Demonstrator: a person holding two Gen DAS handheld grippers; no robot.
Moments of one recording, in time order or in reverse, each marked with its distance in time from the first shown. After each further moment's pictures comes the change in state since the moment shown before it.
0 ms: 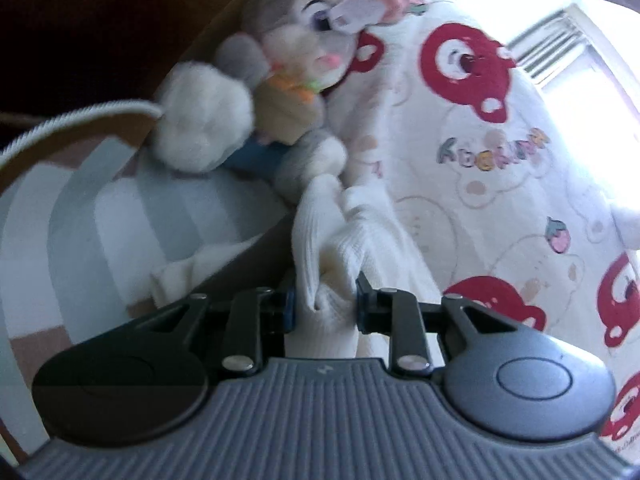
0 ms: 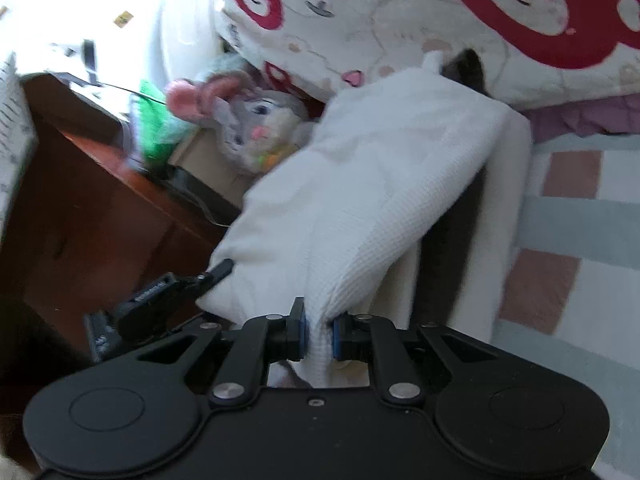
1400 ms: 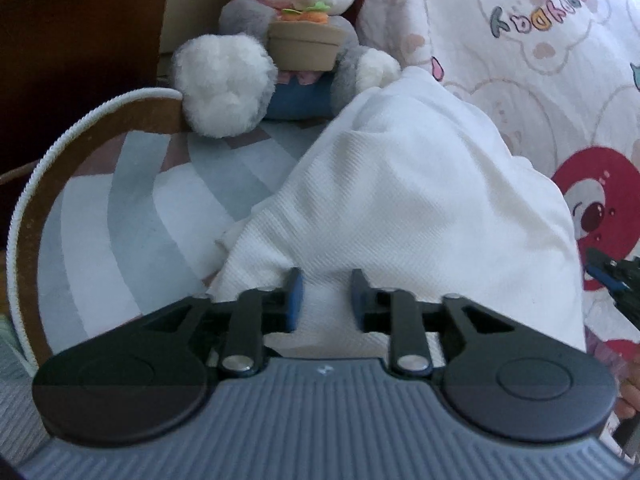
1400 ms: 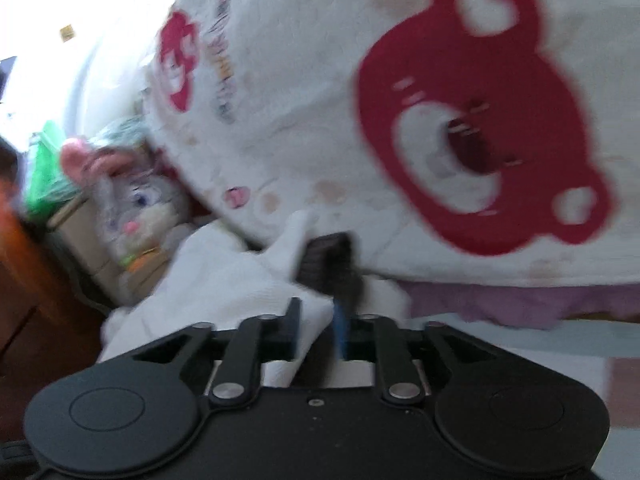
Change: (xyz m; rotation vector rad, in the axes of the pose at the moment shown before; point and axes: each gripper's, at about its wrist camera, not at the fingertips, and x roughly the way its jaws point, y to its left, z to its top) left arm 0.033 -0.058 -0.038 0.363 0.187 0.426; right arm -0.007 -0.013 0.089 -0.190 -0.242 -0.464
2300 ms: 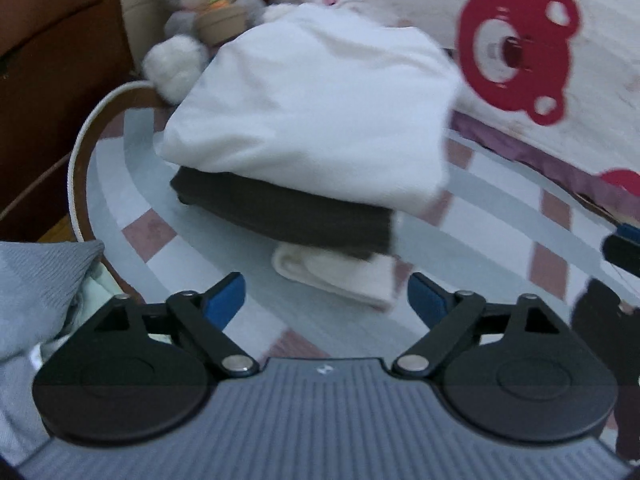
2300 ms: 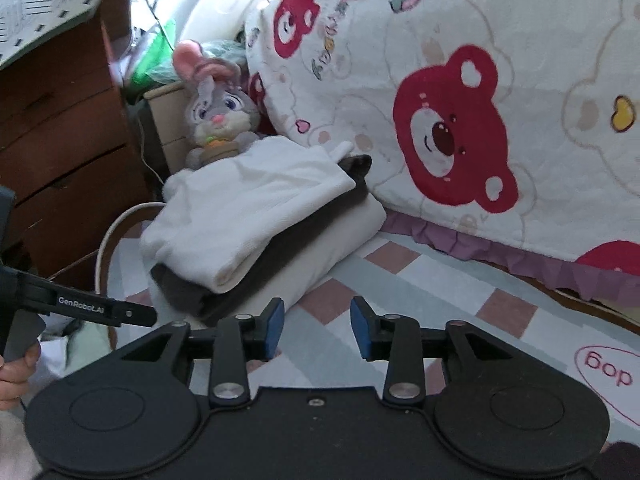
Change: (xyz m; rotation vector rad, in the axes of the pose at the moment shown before) left arm -0.121 -0.135 -0.137 0.302 0.085 0.167; right arm -0.206 -0.001 -0.098 -0.386 0.081 0.060
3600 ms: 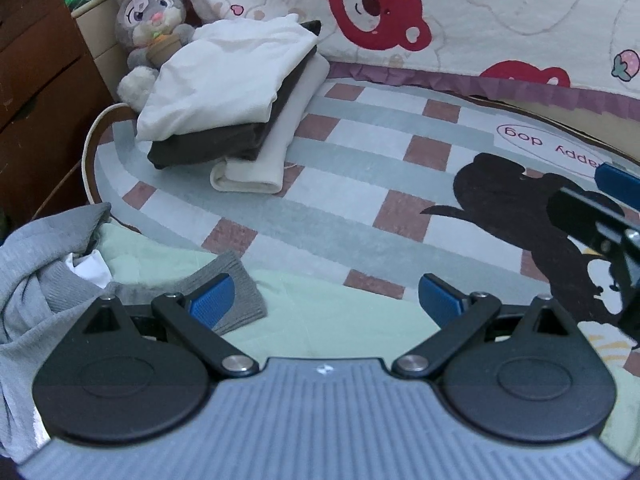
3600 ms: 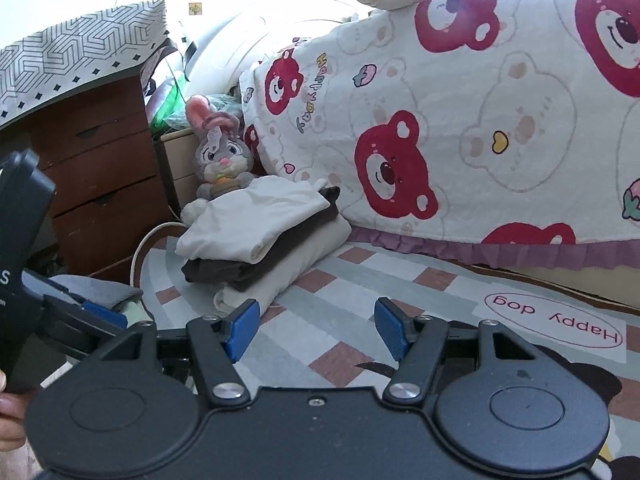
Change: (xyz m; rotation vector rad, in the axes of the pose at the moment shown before) left arm -0.143 -0.123 -0.109 0.204 0.031 0.021; right arm -0.199 0.026 -0.078 0.018 -0.128 -0.087
